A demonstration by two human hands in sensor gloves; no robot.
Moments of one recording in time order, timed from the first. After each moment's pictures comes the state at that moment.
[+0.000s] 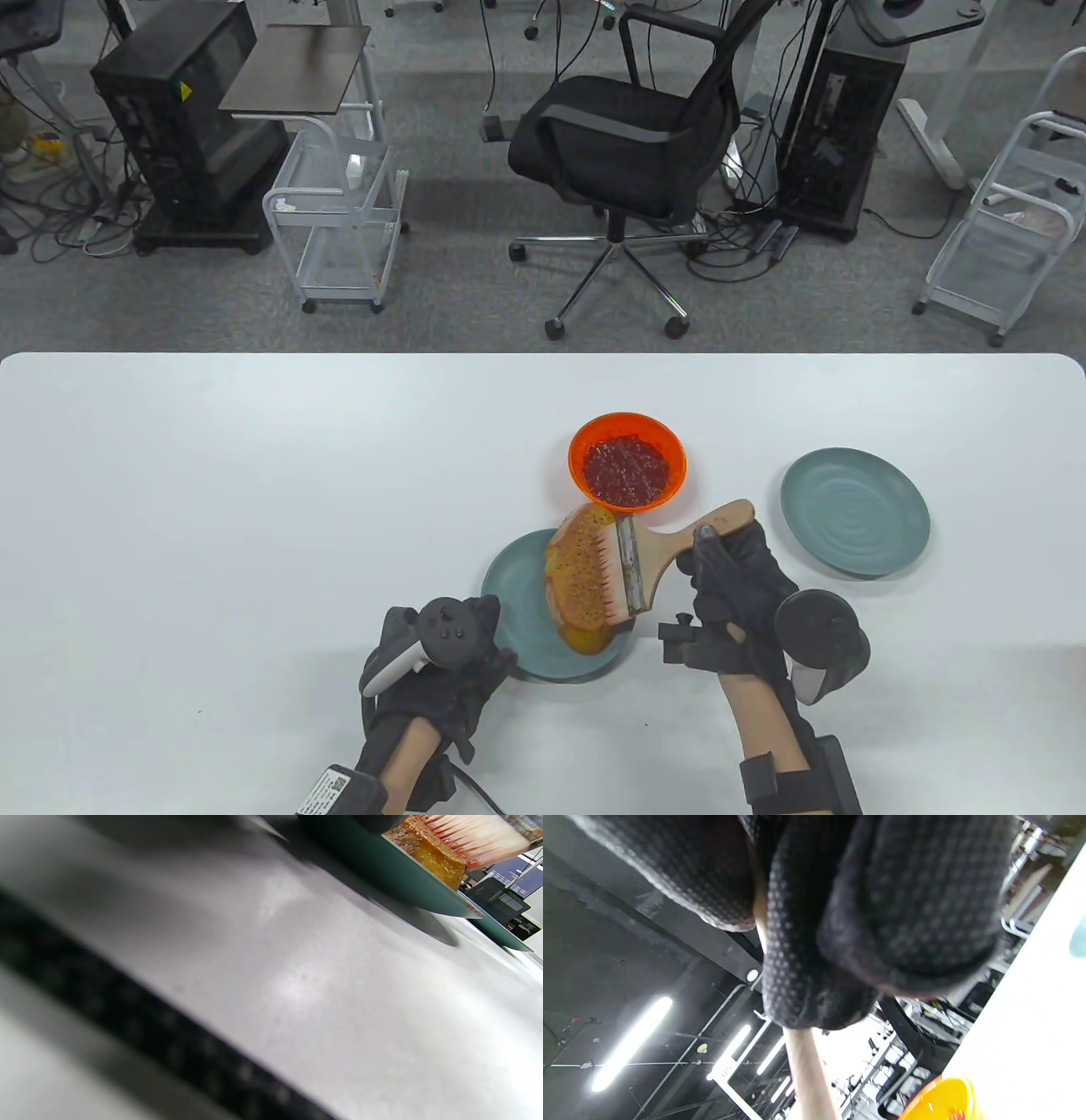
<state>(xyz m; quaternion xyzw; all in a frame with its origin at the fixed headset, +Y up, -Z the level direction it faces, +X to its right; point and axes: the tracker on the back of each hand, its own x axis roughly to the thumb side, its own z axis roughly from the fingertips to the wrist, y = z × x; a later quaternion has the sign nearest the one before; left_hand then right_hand) -0.151 -0.805 -0.294 -0.27 -0.13 0.21 0.93 0.206 -0.708 -0.309 -0.03 -0.33 0.82 0.48</state>
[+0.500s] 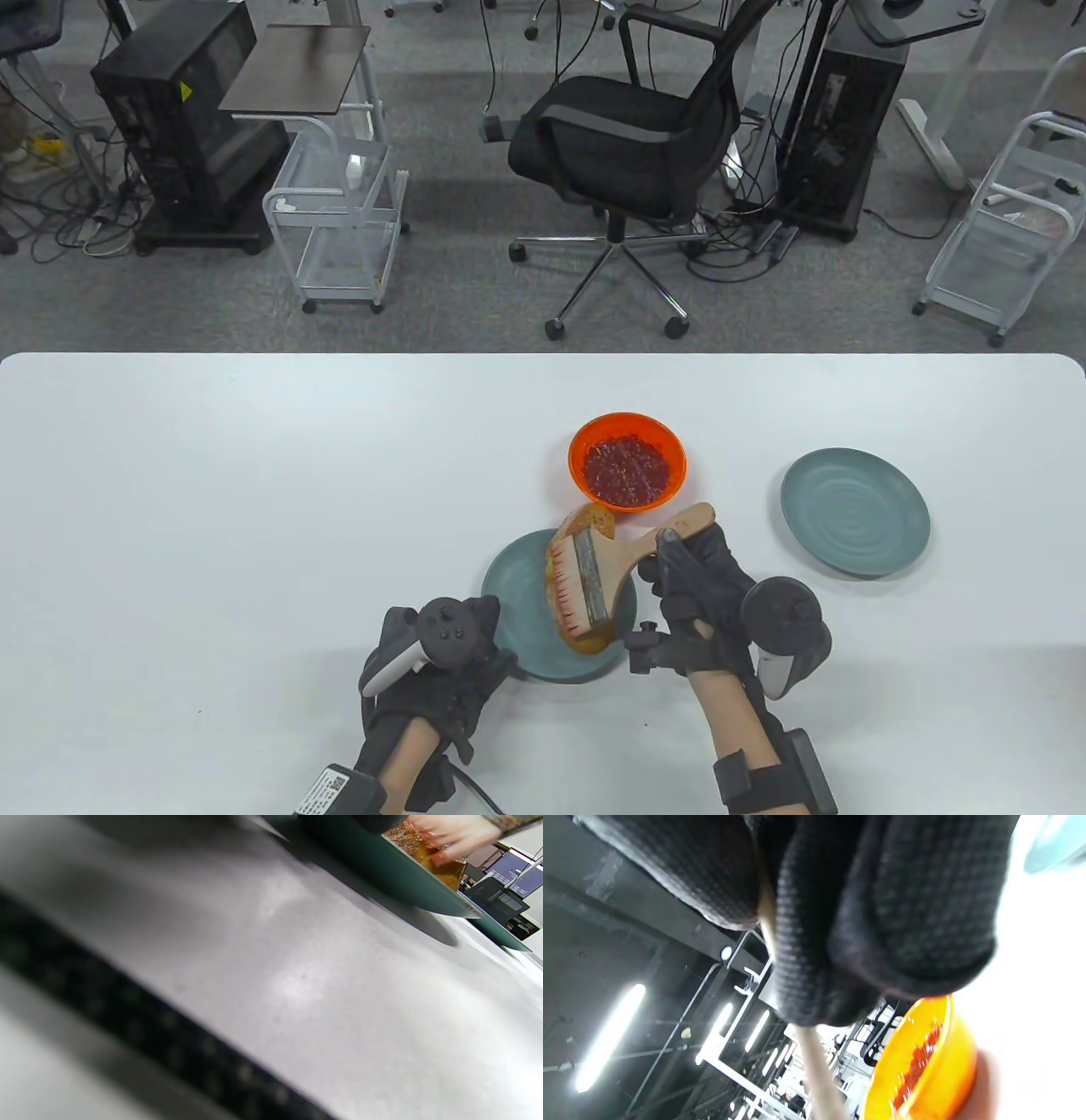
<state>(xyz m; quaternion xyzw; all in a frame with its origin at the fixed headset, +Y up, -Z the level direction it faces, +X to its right) -0.150 -0.805 -0.294 -0.28 -0.13 0.21 0.93 0.187 -0.725 -0.318 -0.05 -0.25 0.80 0.54</state>
